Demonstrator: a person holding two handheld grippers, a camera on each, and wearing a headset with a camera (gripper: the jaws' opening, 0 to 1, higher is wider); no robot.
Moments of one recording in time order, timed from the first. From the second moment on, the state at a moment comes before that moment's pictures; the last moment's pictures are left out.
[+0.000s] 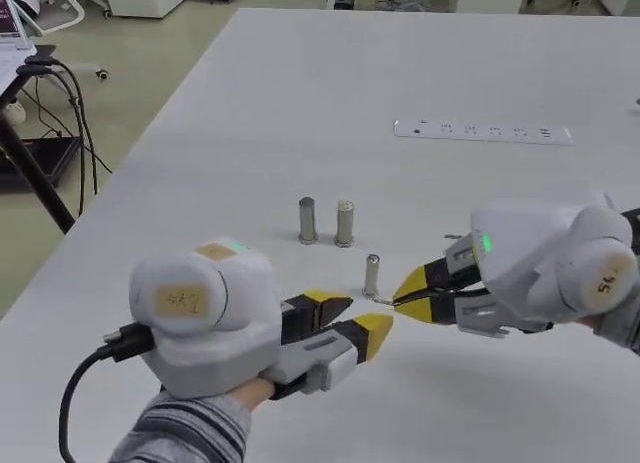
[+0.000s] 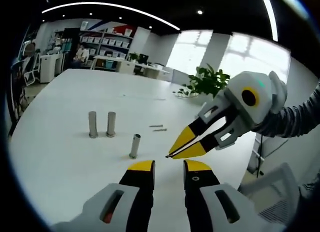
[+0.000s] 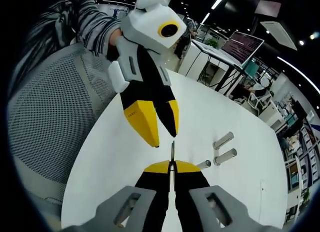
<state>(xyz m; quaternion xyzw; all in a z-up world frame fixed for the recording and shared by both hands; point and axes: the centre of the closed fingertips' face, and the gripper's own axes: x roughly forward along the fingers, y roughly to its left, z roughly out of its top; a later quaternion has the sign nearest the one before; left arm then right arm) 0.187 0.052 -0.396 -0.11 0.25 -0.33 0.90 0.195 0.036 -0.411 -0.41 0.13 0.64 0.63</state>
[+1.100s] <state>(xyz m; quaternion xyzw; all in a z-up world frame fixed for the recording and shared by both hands) 0.179 0.043 -0.394 -0.11 0.25 -0.36 0.89 0.180 0.041 -0.405 -0.40 0.13 0.66 0.63</state>
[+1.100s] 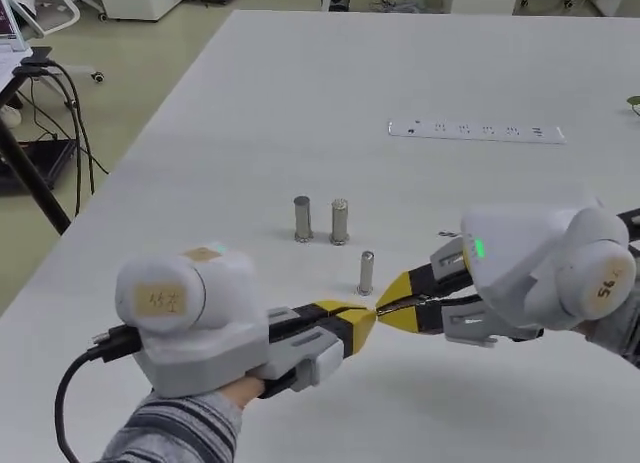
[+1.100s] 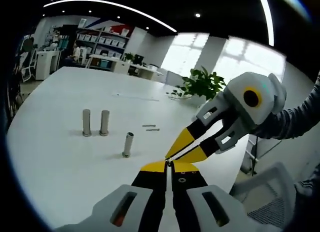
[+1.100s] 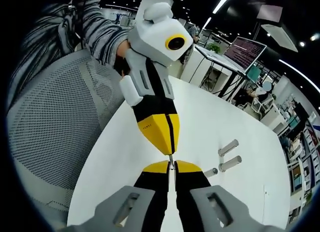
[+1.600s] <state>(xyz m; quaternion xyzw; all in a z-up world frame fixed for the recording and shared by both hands) 0.163 0.035 -0.397 0.03 0.22 -0.43 0.87 0.166 0.038 -0.414 -0.39 0.15 0.68 0.61</state>
